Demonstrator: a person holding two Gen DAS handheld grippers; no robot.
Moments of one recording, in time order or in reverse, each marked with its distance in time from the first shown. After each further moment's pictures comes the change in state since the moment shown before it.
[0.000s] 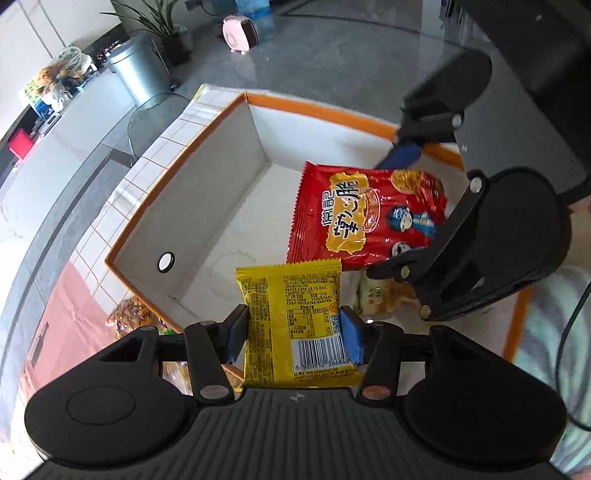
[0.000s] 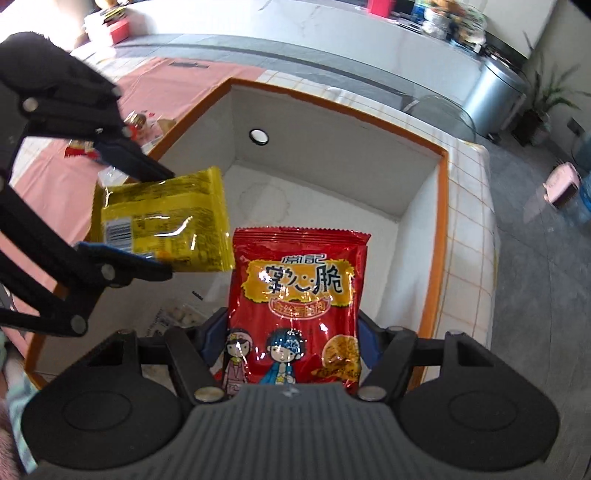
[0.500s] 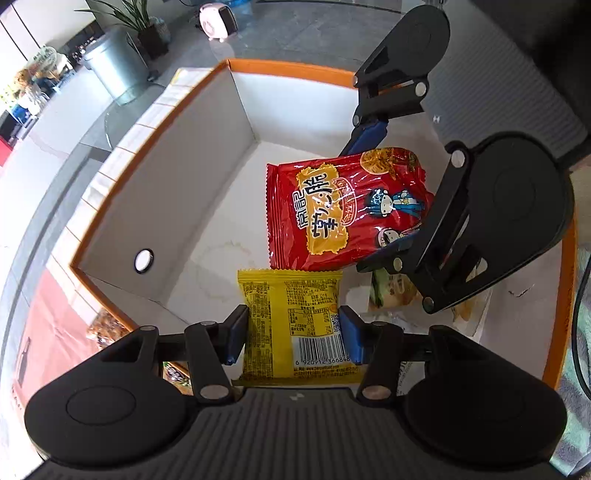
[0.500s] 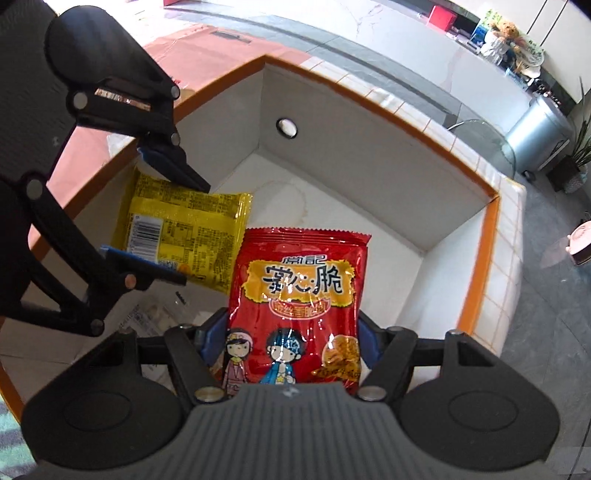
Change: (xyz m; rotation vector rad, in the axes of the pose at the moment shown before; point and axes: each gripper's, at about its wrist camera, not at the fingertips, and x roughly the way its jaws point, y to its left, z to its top) left arm 0.037 0.006 0.000 0.062 0.045 -0.044; right arm 0.031 -0.004 0.012 -0.154 0.046 0.053
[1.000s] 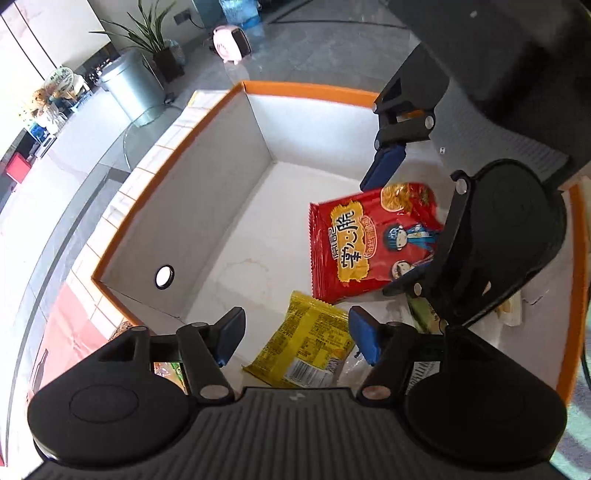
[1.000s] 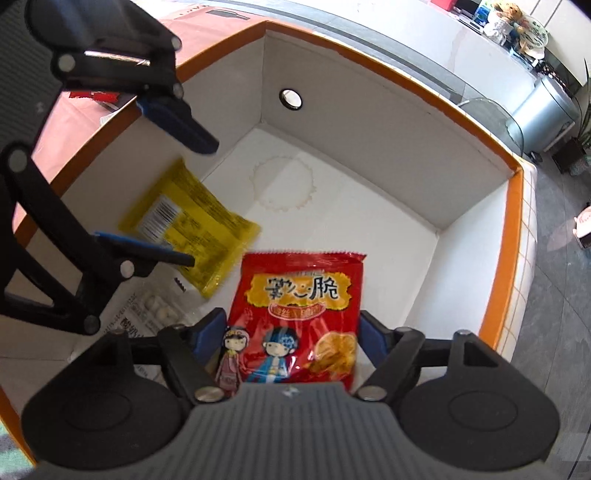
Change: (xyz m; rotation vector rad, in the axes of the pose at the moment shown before) left arm -0.011 -0.001 -0.005 0.000 -0.094 0.071; right arm 0.007 -0.009 0.007 0.036 0.060 -0.002
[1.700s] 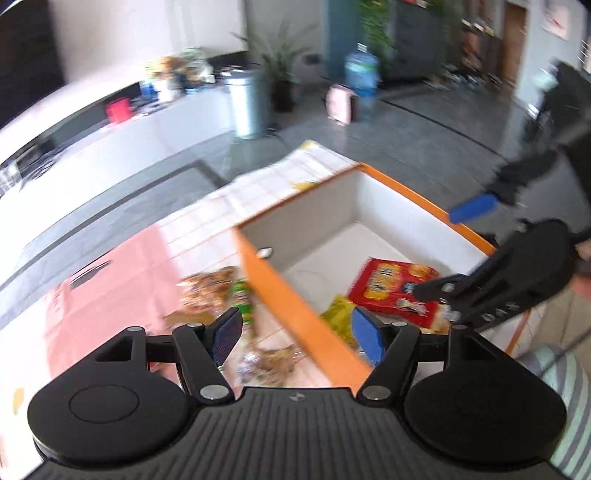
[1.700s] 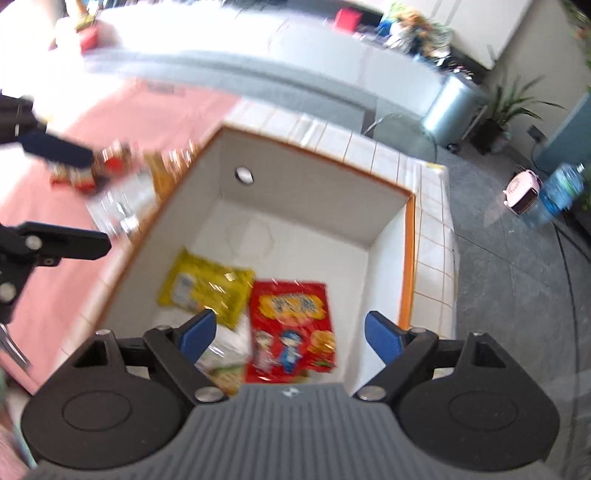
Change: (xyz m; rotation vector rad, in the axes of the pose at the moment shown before) left arm -0.118 0.031 -0.065 -0.472 -0.209 0.119; right arm -0.097 0.046 -0.001 0.274 -0.186 -0.177
